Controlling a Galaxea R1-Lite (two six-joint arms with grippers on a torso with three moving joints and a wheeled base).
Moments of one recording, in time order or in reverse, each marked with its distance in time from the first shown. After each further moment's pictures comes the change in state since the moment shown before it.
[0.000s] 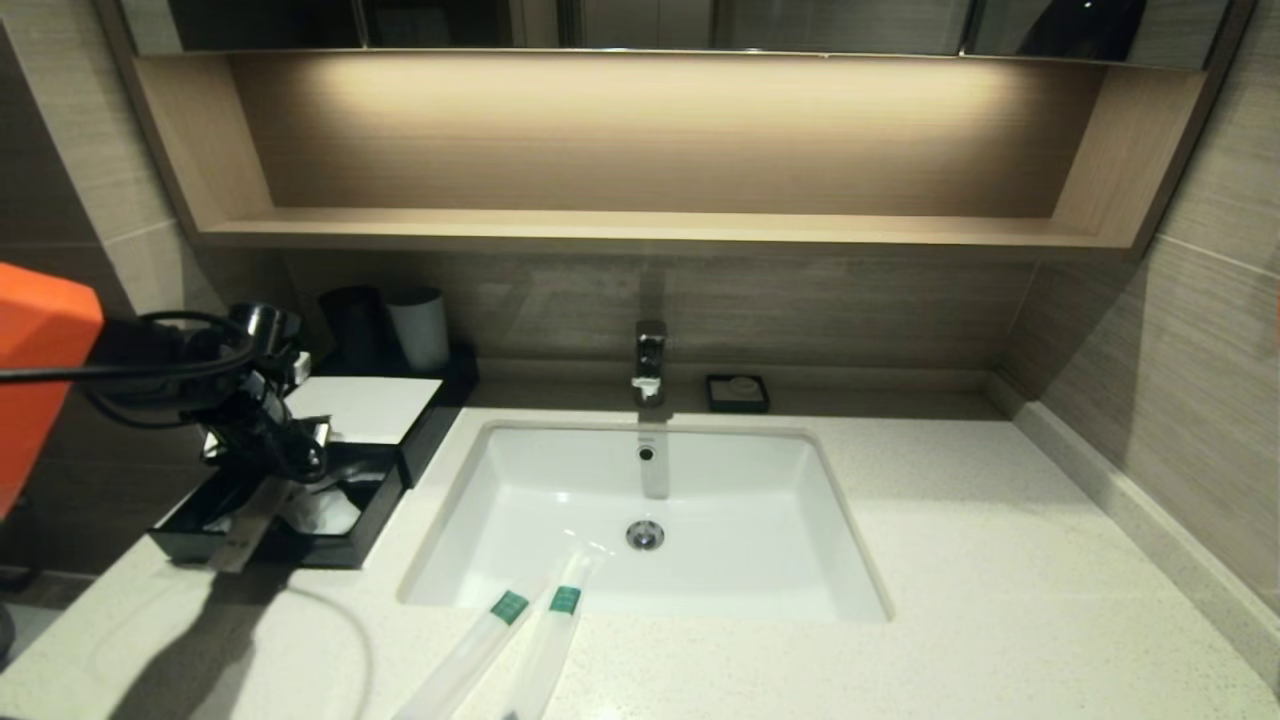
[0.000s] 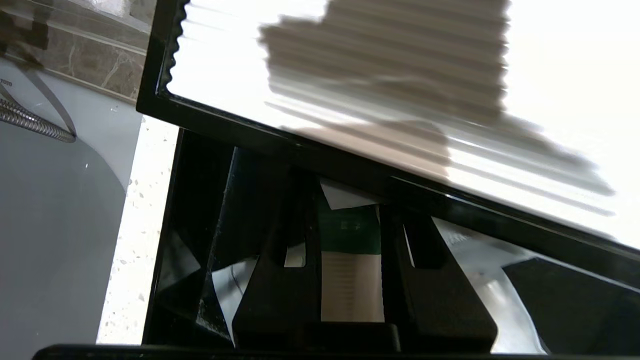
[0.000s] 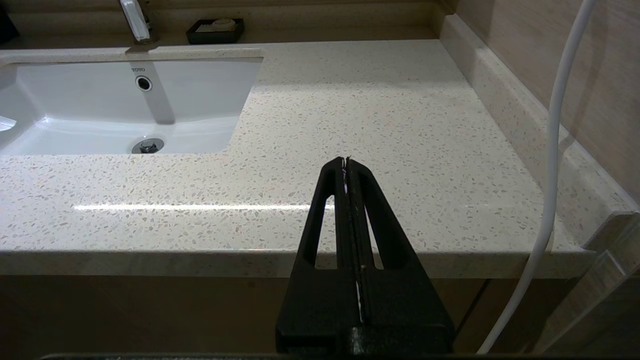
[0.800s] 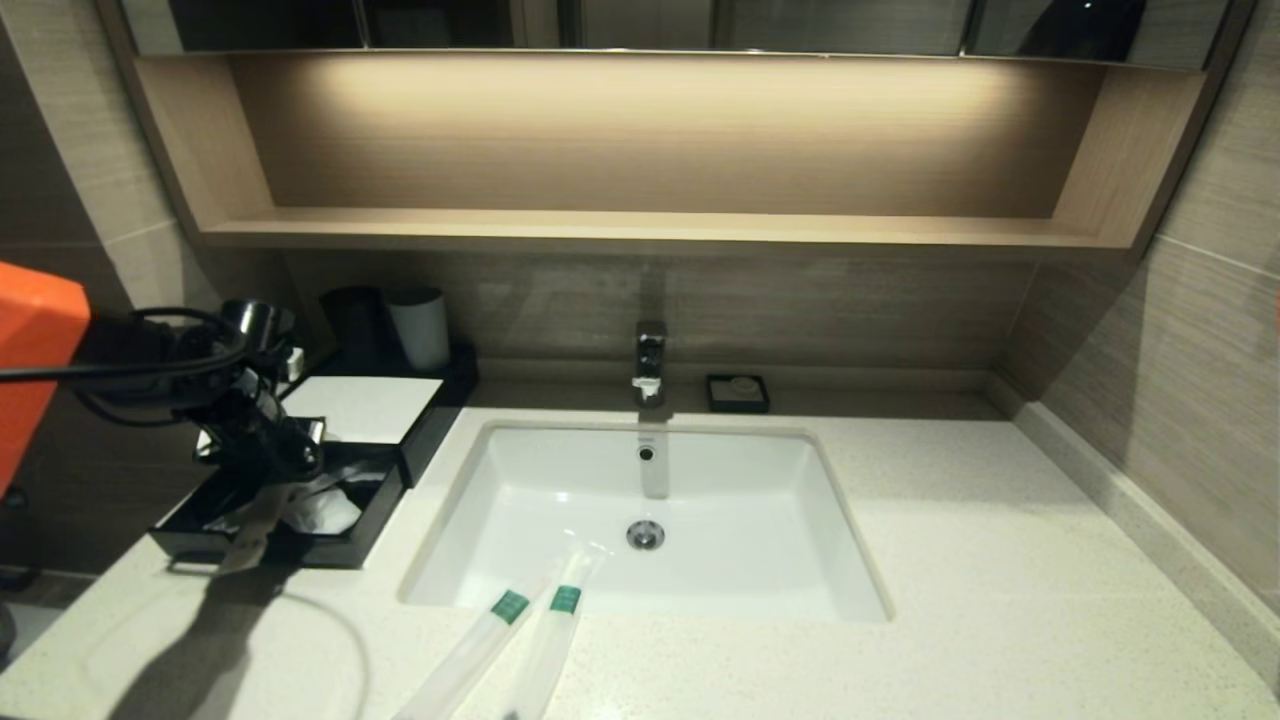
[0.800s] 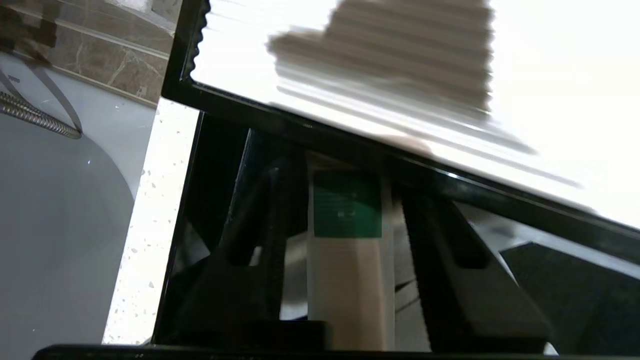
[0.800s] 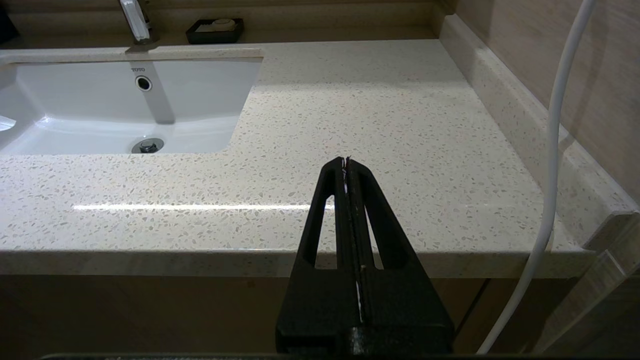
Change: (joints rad) left arm -0.001 -0.032 0.022 -0.005 0.002 -0.011; right arm 0.000 0.000 0.000 0.000 0.000 0.000
